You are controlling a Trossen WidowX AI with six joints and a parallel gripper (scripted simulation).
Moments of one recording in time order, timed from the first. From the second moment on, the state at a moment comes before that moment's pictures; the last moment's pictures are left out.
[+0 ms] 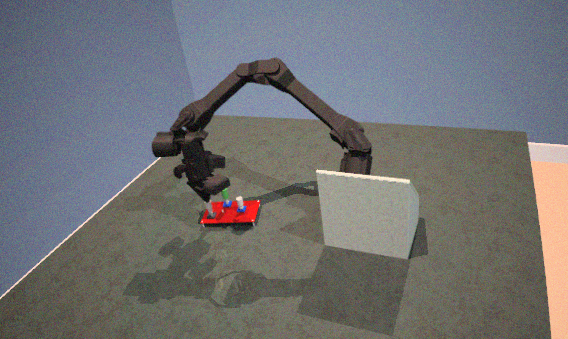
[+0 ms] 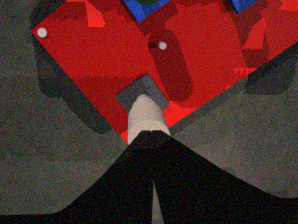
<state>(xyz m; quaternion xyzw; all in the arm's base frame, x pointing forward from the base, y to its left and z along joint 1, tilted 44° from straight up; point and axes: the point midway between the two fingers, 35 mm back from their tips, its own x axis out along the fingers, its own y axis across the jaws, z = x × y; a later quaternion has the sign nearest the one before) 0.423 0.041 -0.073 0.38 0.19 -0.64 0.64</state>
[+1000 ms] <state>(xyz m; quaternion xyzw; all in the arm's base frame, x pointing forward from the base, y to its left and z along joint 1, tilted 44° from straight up) 0.423 0.041 -0.074 0.37 0.19 -0.64 0.64</state>
